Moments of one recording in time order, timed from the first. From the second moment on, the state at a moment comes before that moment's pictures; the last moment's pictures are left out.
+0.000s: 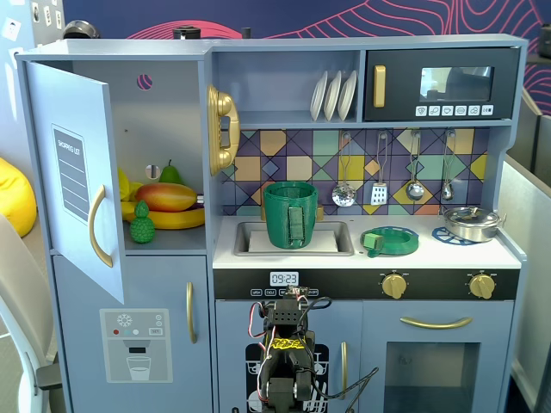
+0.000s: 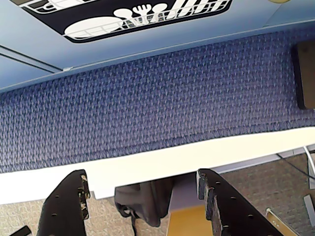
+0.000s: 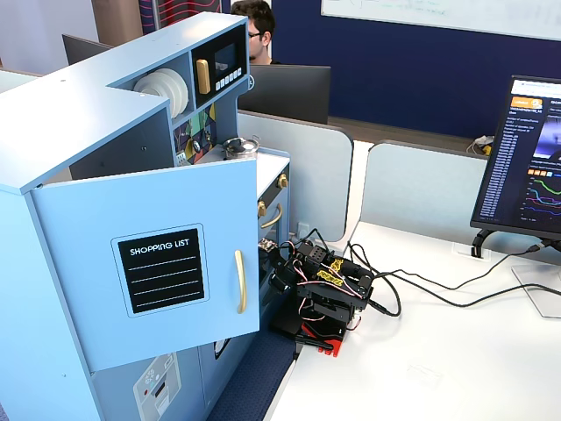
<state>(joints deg) 3.3 182.3 171.3 77.3 -86.5</state>
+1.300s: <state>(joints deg) -41.3 165.3 151.1 28.6 -96.2</state>
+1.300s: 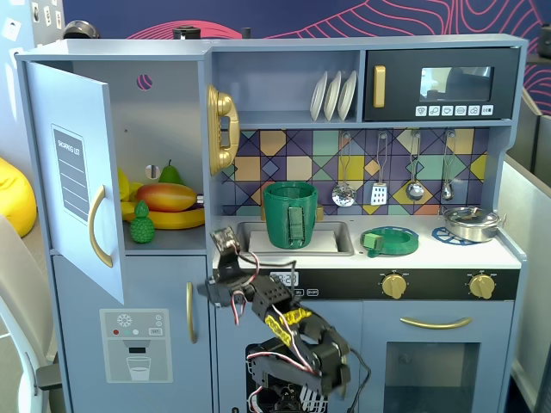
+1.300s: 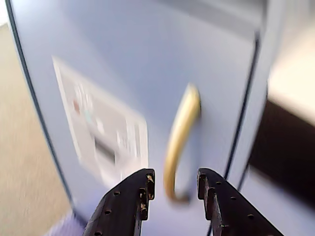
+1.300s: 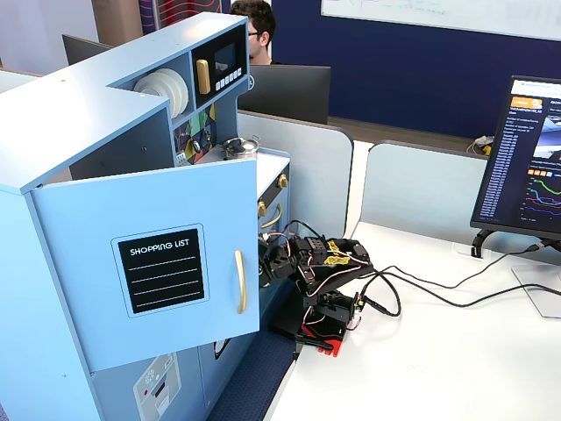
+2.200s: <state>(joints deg) -44.2 130.3 124.5 5.4 -92.9</state>
